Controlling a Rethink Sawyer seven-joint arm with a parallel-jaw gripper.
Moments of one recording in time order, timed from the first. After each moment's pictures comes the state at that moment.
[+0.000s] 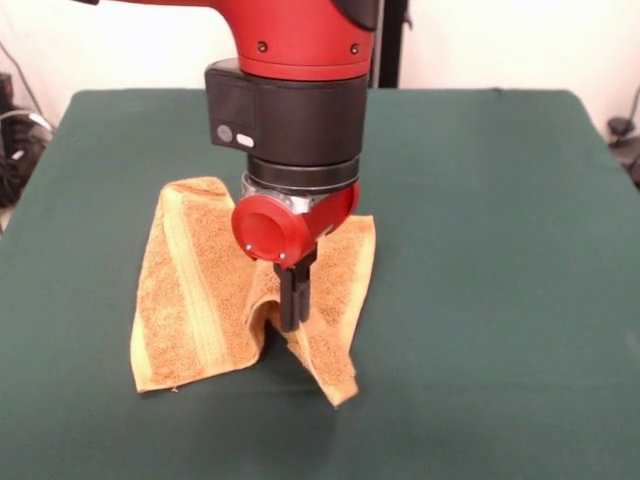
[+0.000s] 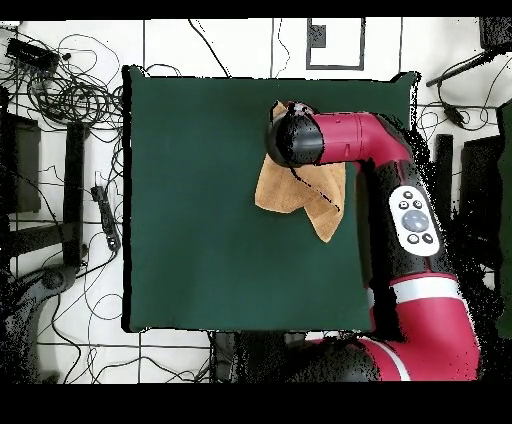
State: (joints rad) arm -0.43 -0.45 0.42 1.19 -0.55 0.66 0.75
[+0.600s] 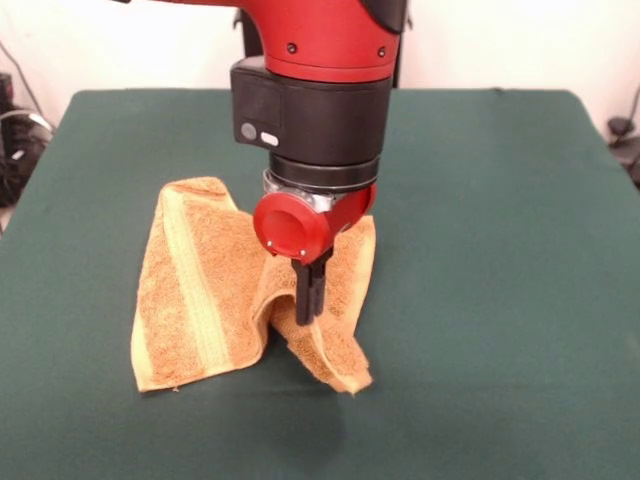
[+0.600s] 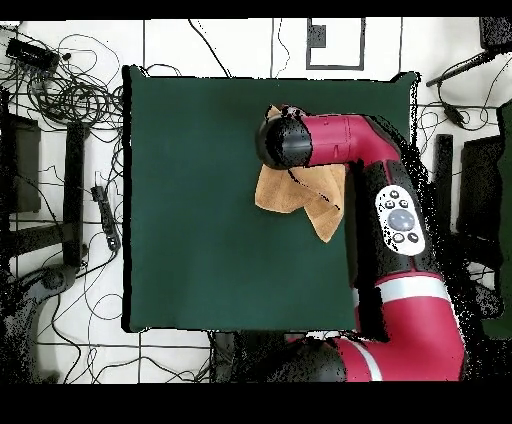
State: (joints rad) arm -0.38 -0.45 0.35 1.19 -0.51 0.65 0.77
